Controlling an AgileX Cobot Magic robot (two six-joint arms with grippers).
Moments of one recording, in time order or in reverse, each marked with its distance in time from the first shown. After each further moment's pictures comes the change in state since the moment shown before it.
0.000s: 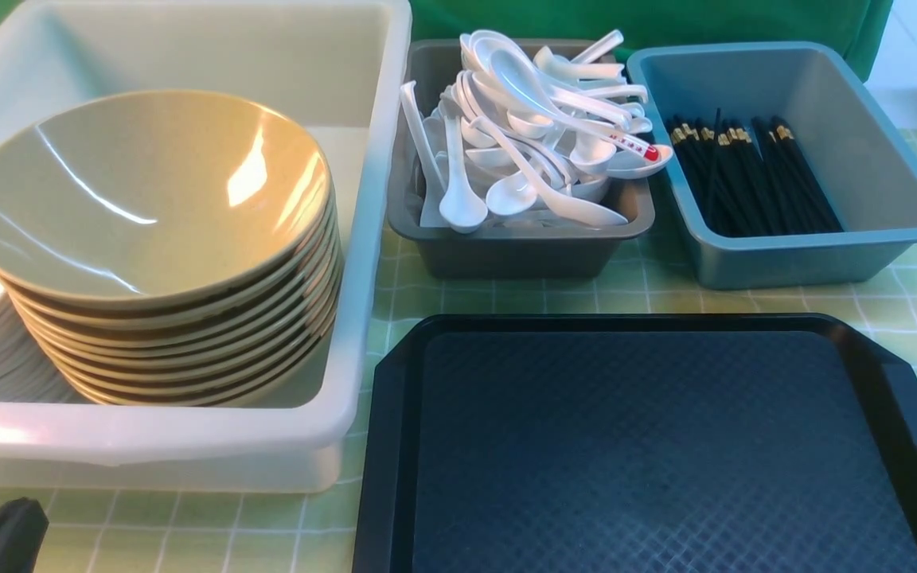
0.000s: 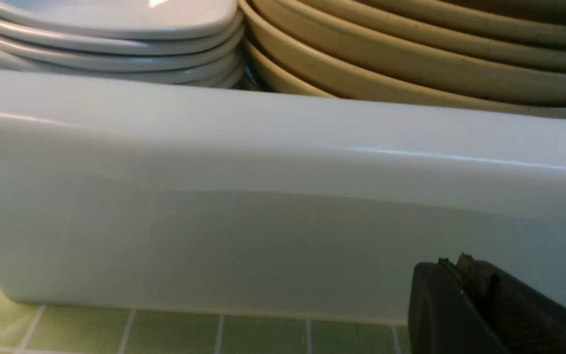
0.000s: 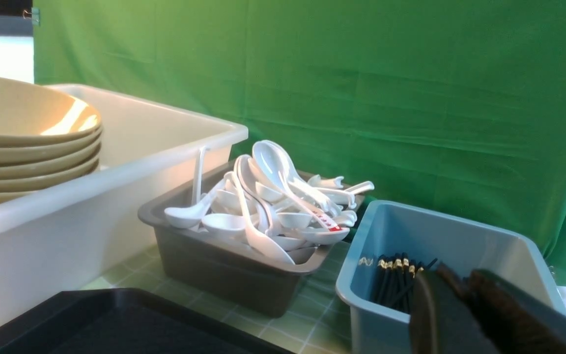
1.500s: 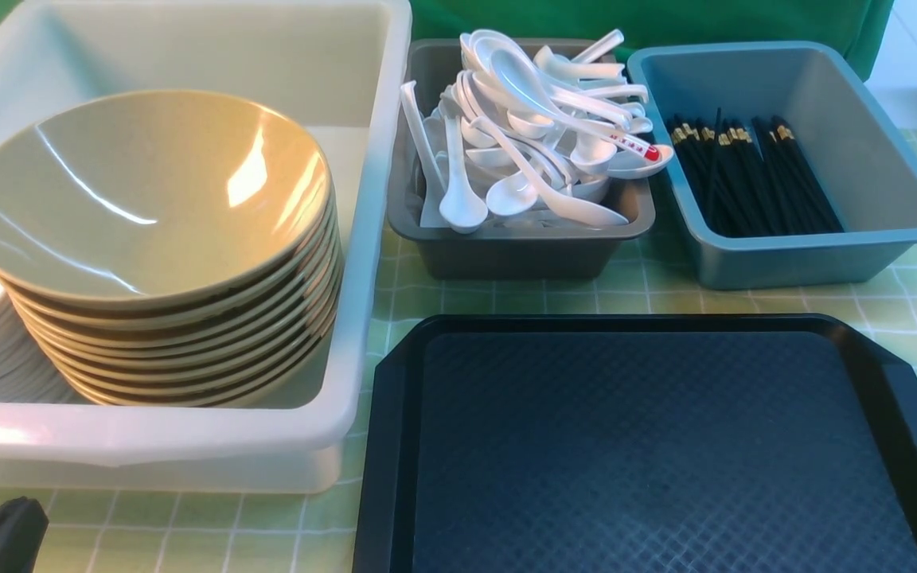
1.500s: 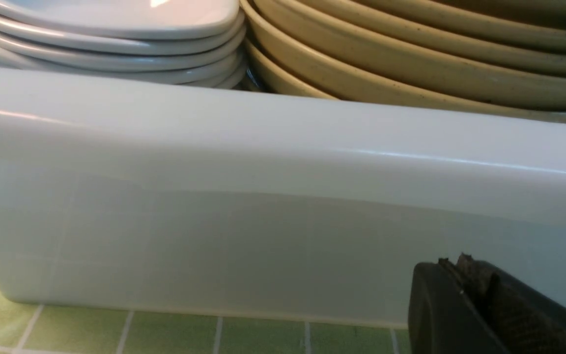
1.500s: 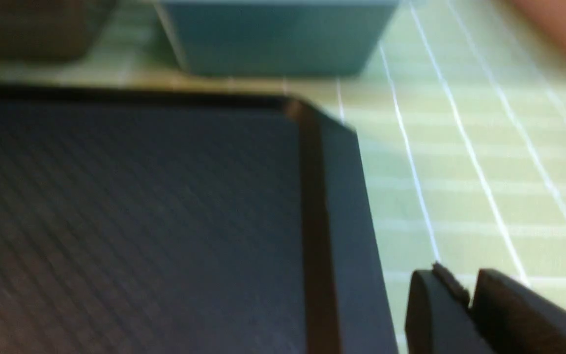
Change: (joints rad) right arm -0.367 -0.062 0.196 -0.278 0.332 0.371; left arm 0.000 0.000 0.001 0.000 -0.004 -0.010
